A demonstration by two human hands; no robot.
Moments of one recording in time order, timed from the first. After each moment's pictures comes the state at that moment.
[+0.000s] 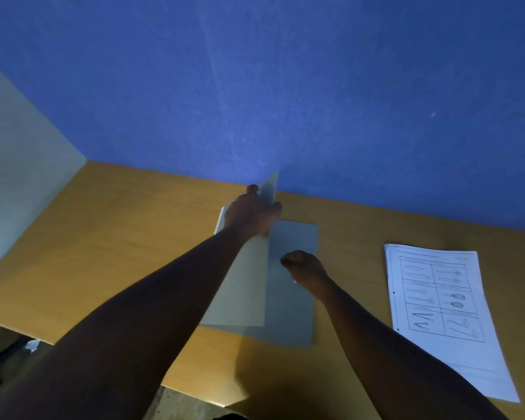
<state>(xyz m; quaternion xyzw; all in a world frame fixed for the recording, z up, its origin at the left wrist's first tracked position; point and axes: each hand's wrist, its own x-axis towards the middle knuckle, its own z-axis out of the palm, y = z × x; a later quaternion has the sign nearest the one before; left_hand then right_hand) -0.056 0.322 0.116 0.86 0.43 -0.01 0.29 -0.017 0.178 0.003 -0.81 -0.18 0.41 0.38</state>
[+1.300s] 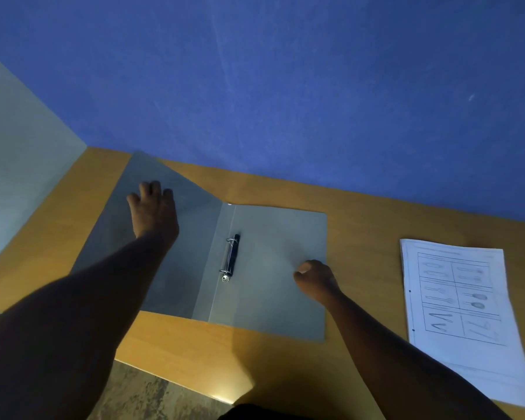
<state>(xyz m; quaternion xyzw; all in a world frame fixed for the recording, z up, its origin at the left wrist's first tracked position) -0.169 0.462 0.076 0.87 0.43 -0.10 -0.22 -0.023 0.176 -0.042 -0.89 -0.20 0.36 0.22</state>
